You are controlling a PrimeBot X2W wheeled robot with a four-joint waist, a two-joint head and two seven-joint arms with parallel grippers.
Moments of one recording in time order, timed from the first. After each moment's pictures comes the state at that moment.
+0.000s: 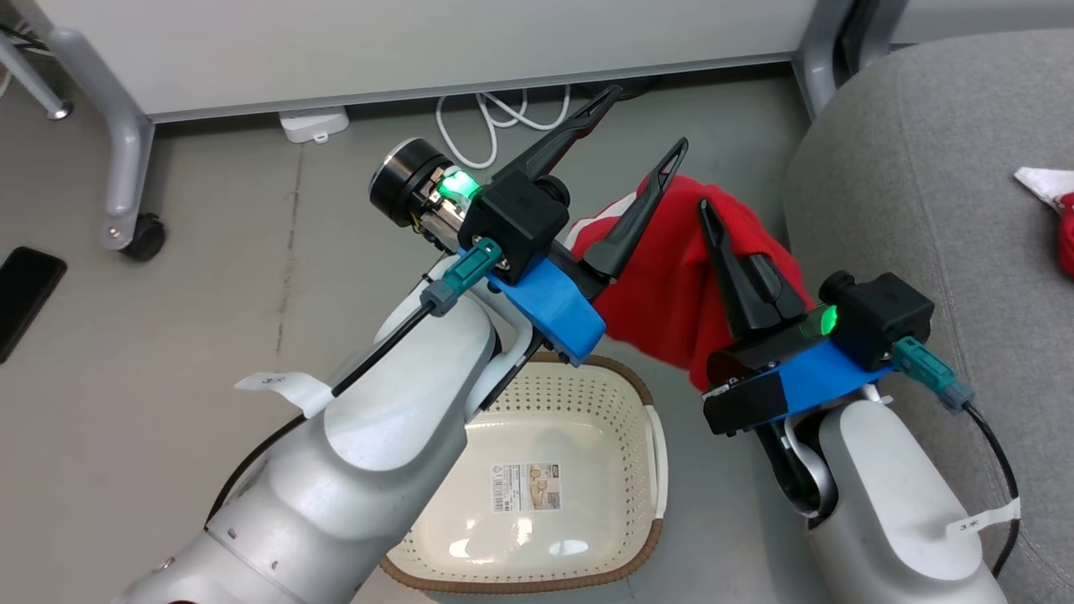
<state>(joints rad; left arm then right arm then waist) -0.86 0.07 -0.77 0.53 -0.37 -0.13 -0.26 -0.48 -0.05 0.26 0.32 0.22 0.13 -0.26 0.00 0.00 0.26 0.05</state>
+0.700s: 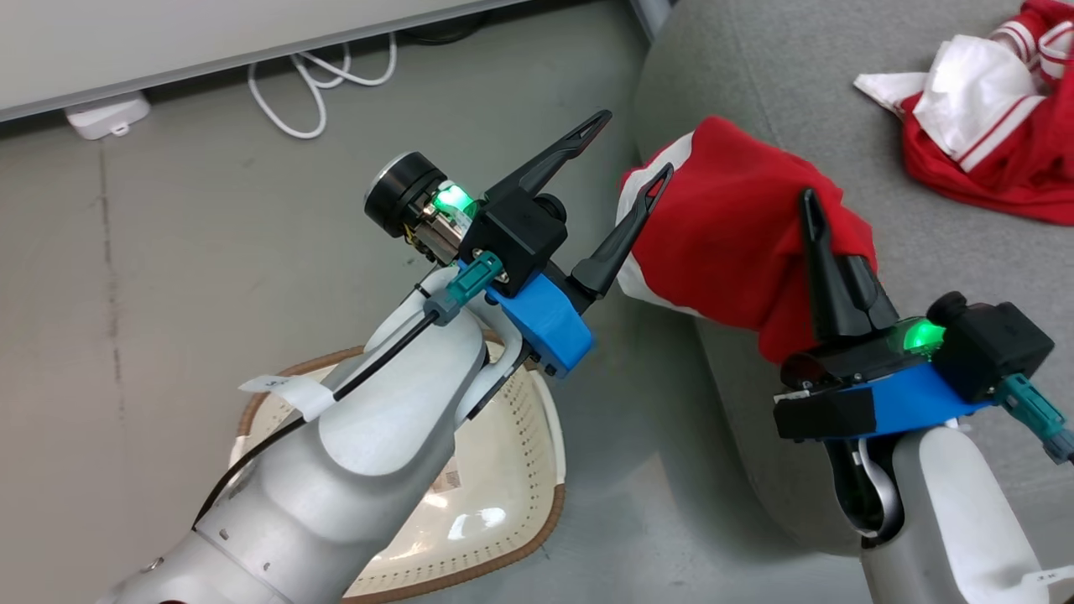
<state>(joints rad) -0.86 0.10 -0.82 0.55 -0.37 -0.13 -0.26 -0.37 -0.05 0.10 0.14 0.20 0.13 -0.26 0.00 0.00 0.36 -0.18</state>
